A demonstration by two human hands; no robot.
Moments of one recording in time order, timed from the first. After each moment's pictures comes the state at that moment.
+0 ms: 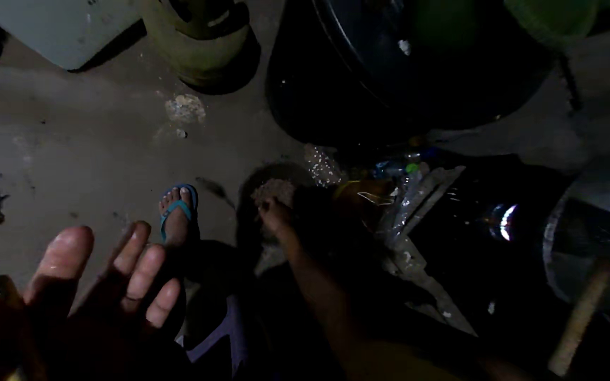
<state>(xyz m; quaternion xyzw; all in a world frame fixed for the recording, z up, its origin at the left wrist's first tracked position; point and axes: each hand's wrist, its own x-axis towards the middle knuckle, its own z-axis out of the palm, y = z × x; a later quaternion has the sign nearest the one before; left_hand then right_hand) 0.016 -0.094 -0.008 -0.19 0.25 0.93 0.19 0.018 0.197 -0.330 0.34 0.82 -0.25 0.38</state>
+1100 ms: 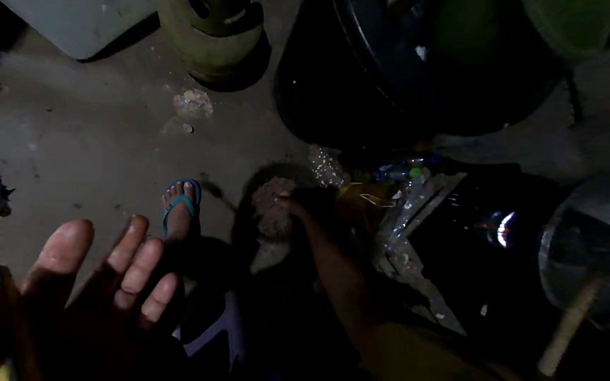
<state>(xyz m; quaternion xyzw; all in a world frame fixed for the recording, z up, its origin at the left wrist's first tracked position) 0.023 -0.113 -0.018 -0.16 0.22 0.94 0.20 0.010 0.255 -0.346 0.29 0.82 -0.33 0.36</state>
